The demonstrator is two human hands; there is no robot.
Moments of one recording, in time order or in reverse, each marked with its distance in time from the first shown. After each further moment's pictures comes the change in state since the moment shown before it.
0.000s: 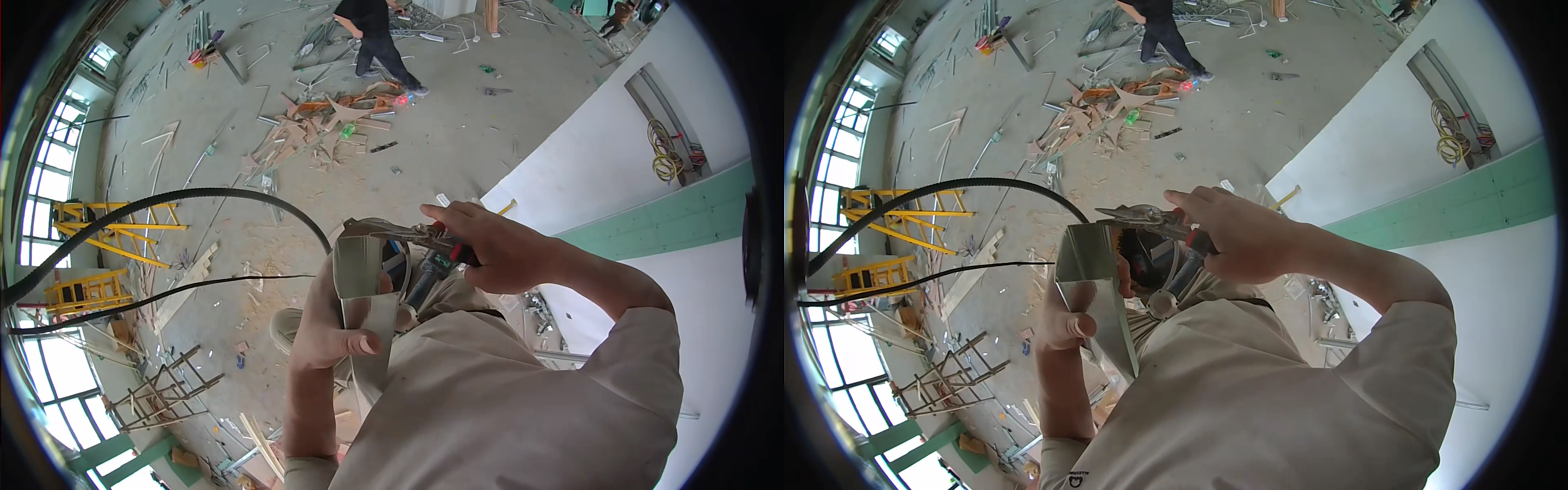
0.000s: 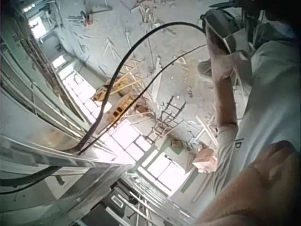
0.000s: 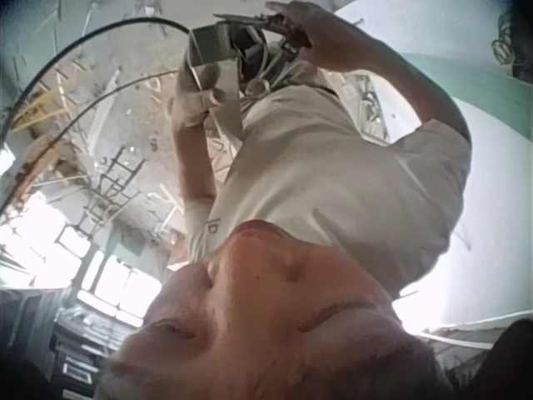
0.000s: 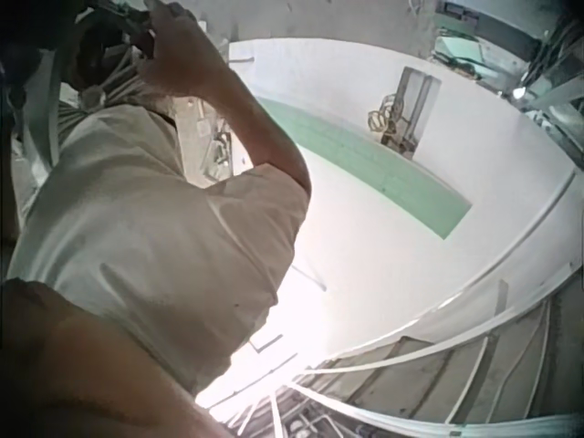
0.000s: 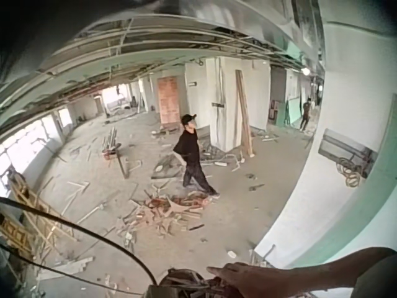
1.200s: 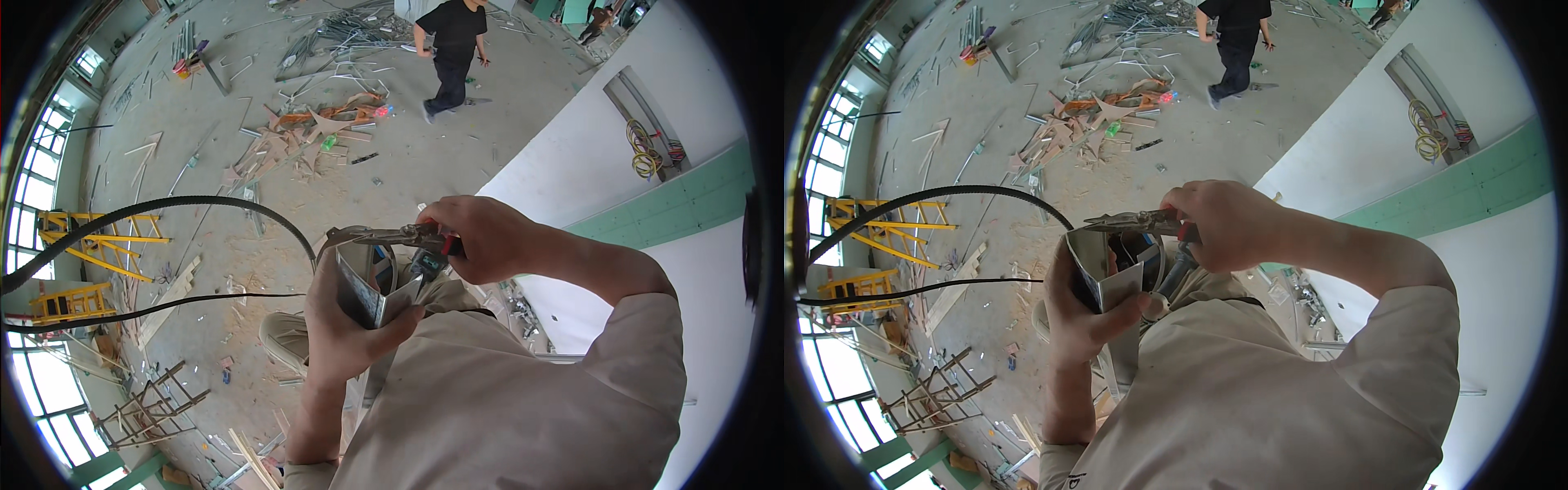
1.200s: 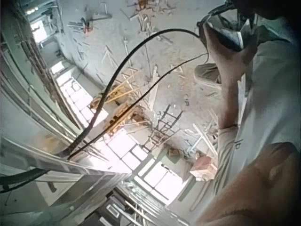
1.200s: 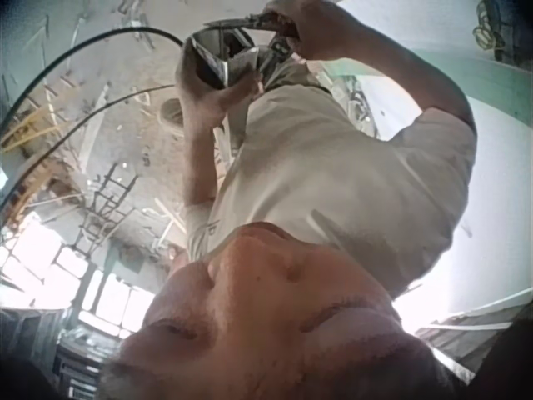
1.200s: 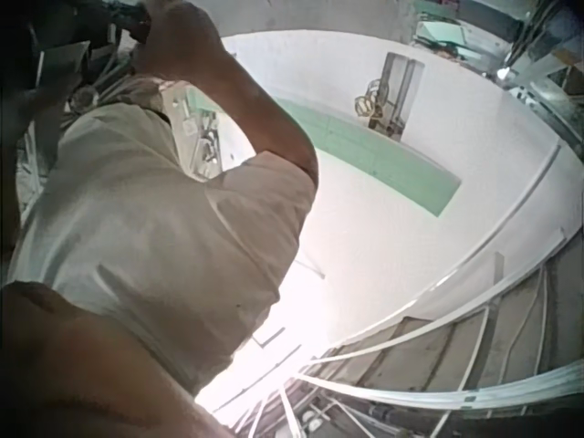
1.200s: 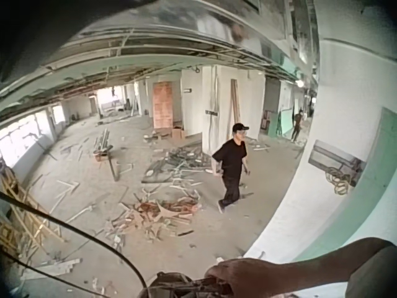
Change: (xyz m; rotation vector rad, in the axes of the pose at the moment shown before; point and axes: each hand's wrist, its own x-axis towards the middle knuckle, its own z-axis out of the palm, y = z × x) left_hand -0.007 0.002 0.027 0.498 0.147 0.265; right_hand 0.012 -0.017 -0.003 -0.295 0.105 -0.005
